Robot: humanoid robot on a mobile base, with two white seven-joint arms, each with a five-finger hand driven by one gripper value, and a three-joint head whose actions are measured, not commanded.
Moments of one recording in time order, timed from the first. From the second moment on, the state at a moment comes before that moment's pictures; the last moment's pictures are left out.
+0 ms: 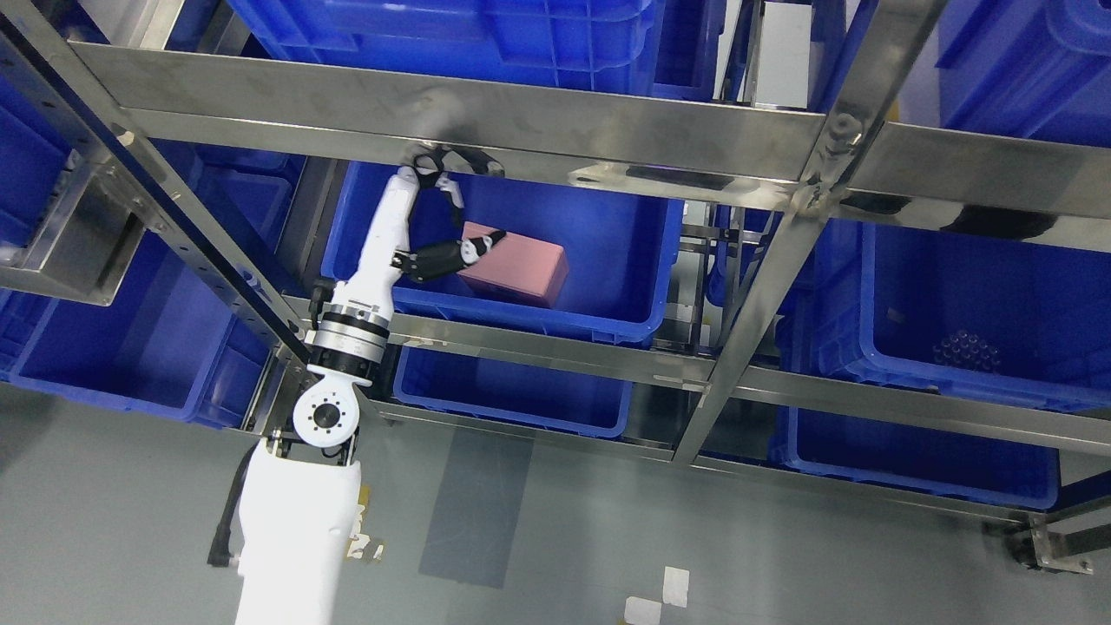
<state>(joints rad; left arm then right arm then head) -0.42 0.00 -0.08 -1.38 -0.25 -0.33 -0.06 0.00 0.00 -0.04 0.00 0.00 -0.05 -0.02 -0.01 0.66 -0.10</state>
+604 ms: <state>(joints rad) -0.34 0.00 -0.14 -1.39 0.07 -0.26 -0.10 0.00 0.00 -0.04 0.00 0.00 -0.05 -0.02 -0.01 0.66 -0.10</state>
